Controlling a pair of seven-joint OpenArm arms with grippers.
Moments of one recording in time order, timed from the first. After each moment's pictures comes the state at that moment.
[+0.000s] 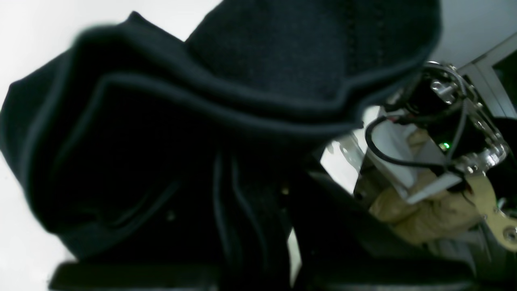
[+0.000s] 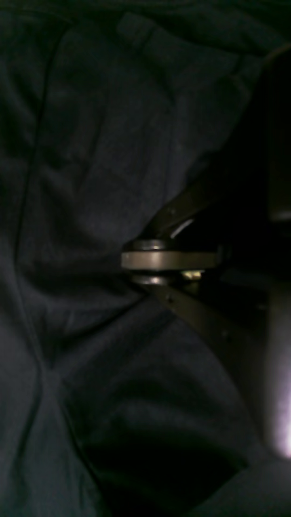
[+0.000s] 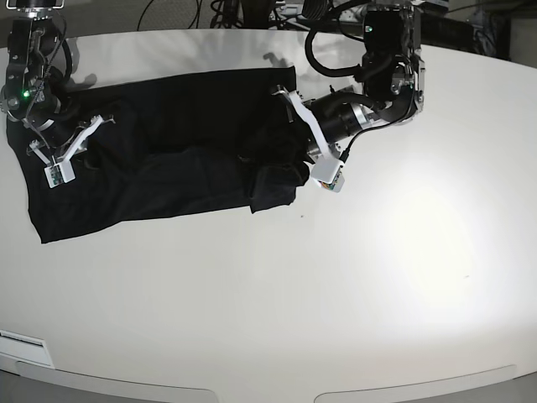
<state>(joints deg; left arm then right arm) 12.8 -1.6 1.4 109.3 -53.0 -34.1 56.5 -17.7 26.0 14.5 92.4 26.1 32.4 -41.7</state>
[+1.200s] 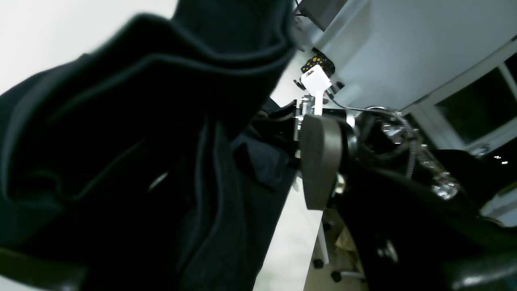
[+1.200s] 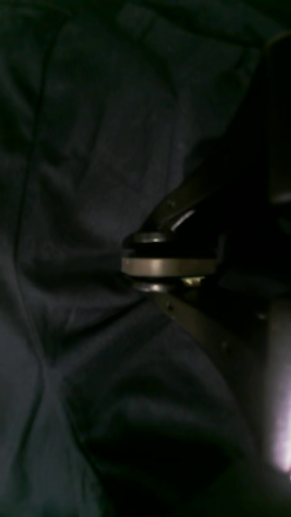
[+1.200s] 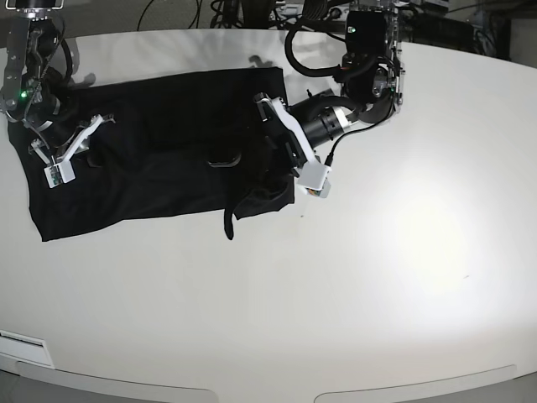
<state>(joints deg) 12.1 2.6 6.1 106.8 -55.1 -34.1 51.9 -17.6 26.0 14.7 92.5 30.7 33.0 -44.7</state>
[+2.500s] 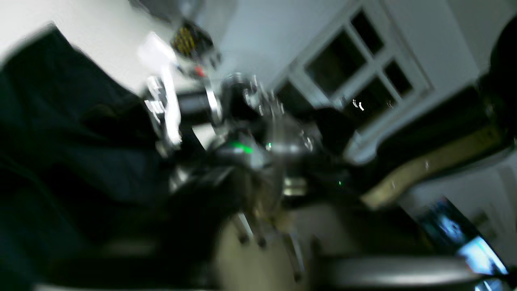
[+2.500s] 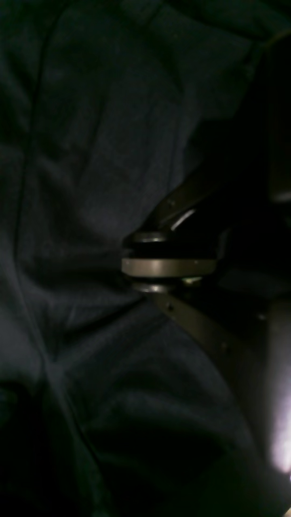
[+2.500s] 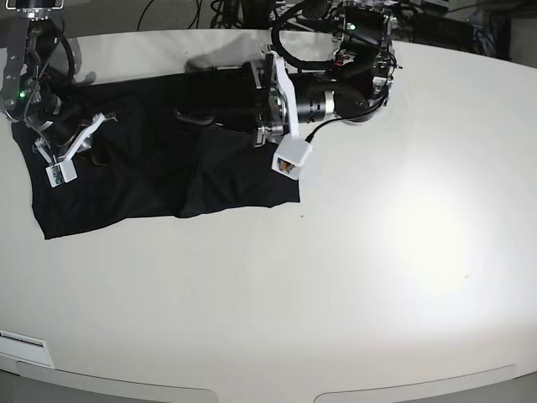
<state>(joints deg) 12.3 4.0 5.8 108.3 -84.0 -41.5 71.3 -17.6 26.0 14.7 92.5 32.7 33.7 -46.4</state>
